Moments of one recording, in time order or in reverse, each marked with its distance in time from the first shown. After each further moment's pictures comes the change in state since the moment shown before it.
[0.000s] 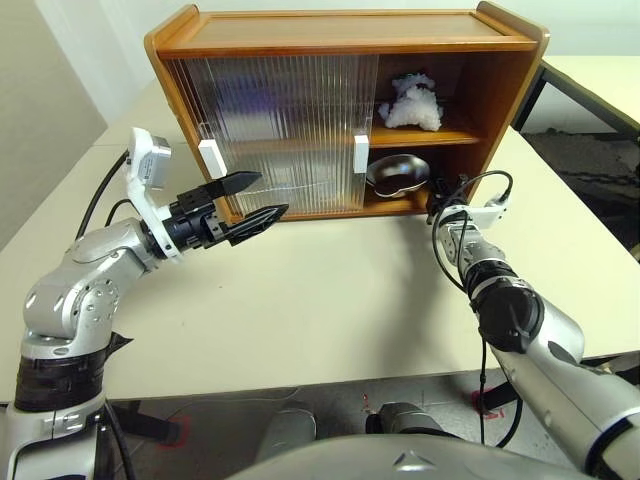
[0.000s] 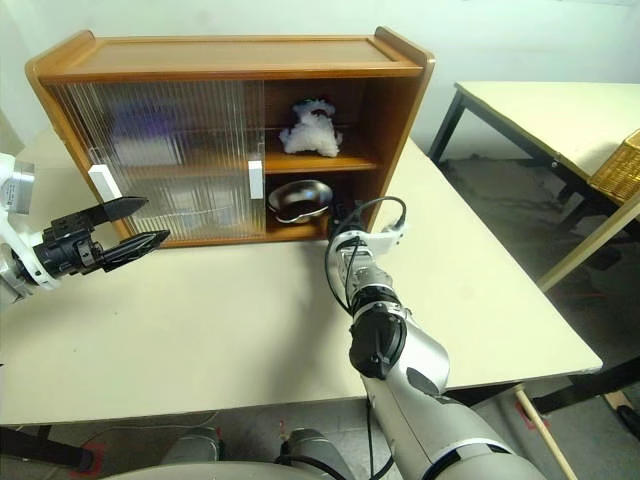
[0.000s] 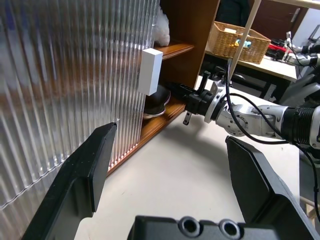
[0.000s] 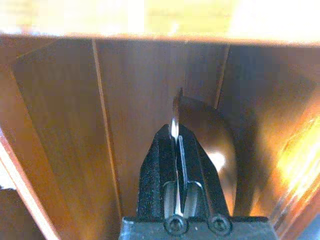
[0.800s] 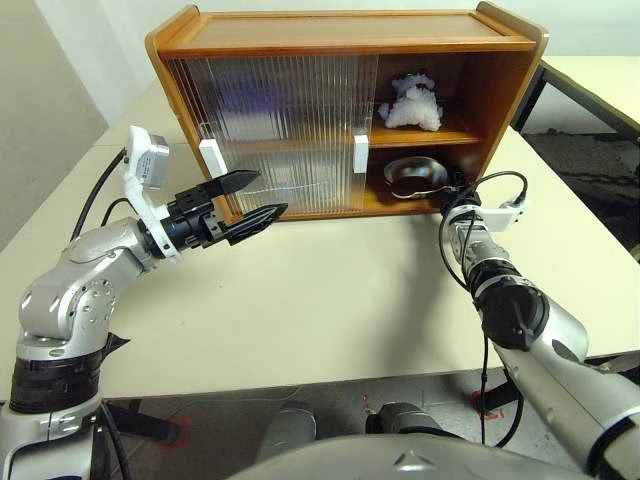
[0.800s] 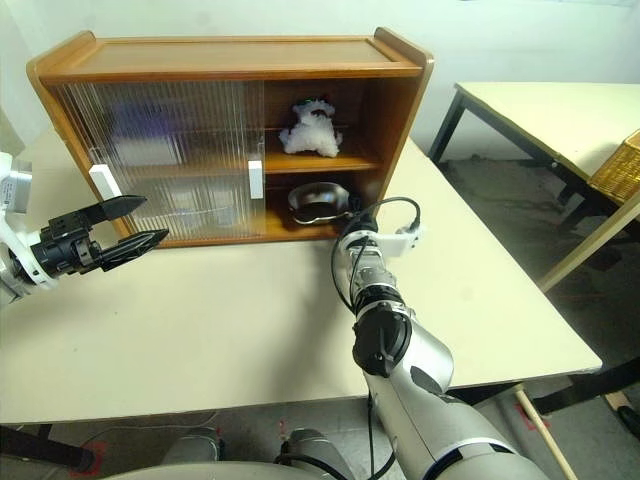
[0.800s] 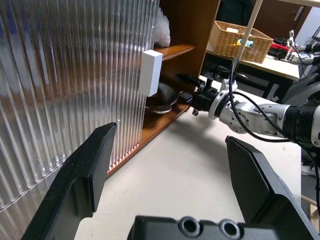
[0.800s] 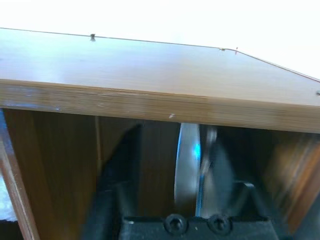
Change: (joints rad) left arm -0.003 0.015 0.000 -0.008 -0.010 0.000 0.014; right arm -0.011 -0.013 -0.026 0.004 -0.029 -0.117 -0.026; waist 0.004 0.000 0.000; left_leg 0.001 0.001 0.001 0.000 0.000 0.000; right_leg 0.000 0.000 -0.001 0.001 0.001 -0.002
